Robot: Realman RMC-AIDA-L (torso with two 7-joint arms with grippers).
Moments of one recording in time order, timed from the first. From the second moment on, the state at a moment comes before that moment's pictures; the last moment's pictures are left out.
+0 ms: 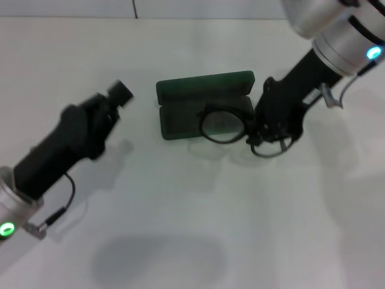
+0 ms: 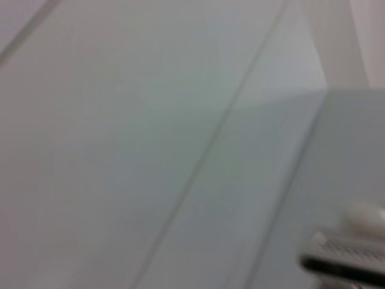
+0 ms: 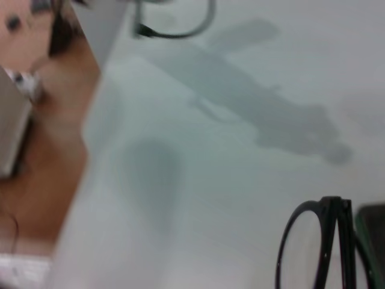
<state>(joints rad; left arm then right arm) -0.28 -2.08 1.04 0.17 1.02 1.83 -1.02 1.18 2.02 -1.15 -0.69 -2.38 -1.65 1.71</state>
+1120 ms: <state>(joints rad) -0.26 -2.04 1.04 0.27 1.34 1.84 -0.85 1.32 2.03 -1.59 -0.64 -2.40 -1.30 1.72</state>
